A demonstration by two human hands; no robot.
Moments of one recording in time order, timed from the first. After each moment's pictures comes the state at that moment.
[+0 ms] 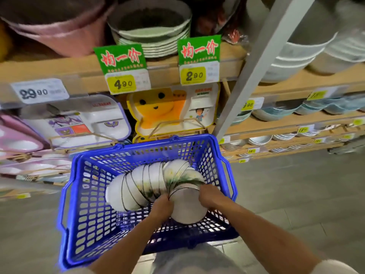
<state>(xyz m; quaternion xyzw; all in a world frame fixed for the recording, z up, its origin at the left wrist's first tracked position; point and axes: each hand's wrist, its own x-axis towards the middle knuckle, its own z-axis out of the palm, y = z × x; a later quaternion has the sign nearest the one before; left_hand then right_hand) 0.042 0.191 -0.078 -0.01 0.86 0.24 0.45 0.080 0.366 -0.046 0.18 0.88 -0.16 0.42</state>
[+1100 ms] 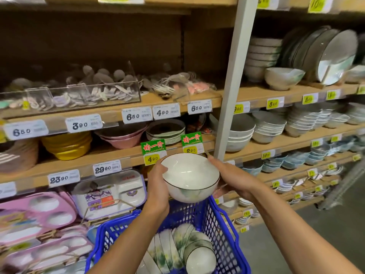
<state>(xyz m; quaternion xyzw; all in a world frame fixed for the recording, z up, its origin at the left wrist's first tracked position) 0.010 0.184 0.262 0.03 0.59 0.79 0.16 0.085 0.358 0.273 0.22 0.76 -0.61 0.05</state>
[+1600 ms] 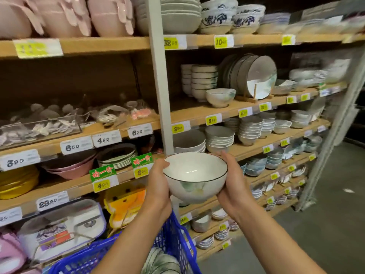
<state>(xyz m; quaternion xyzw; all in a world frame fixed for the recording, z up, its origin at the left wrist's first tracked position) 0.119 0.300 0.338 0.08 0.55 0.80 0.24 0.204 0.417 0.323 0.21 0.47 -0.81 -0.28</state>
